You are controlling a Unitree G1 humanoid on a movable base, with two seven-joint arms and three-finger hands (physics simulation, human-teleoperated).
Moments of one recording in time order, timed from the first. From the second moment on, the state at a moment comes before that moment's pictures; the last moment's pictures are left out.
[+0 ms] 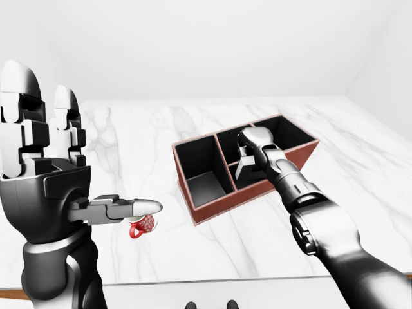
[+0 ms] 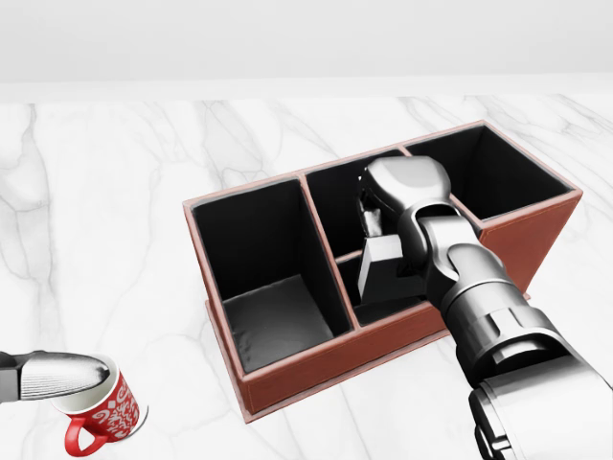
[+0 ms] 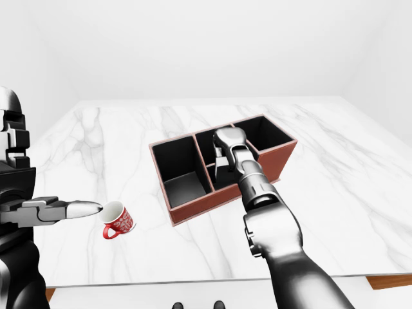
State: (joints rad) left arm -0.03 0.10 0.30 -0.87 -0.15 0.09 -0.13; right arm -1.09 -0.19 0.10 1.29 -1.20 -0.09 -0.15
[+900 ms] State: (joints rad) left arm -0.02 0.09 0.29 -0.86 -0.15 0.09 -0.14; right arm -1.06 -0.19 0.07 1.15 -1.15 -0.09 -0.12
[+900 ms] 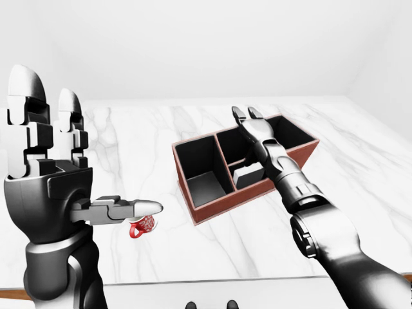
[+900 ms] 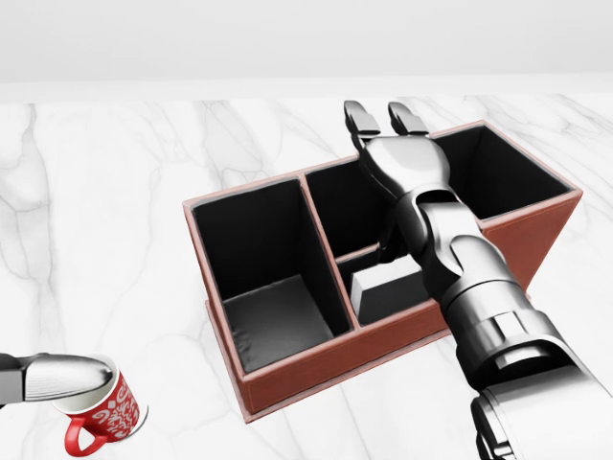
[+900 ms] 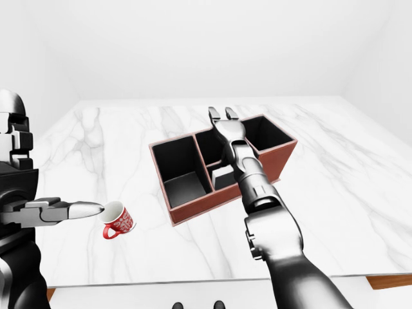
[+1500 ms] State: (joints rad) left arm -0.01 0.09 0.32 -0.93 -0.18 0.09 -0.14; right arm -0.62 -0.08 0.03 -0.21 -0.84 0.09 0.45
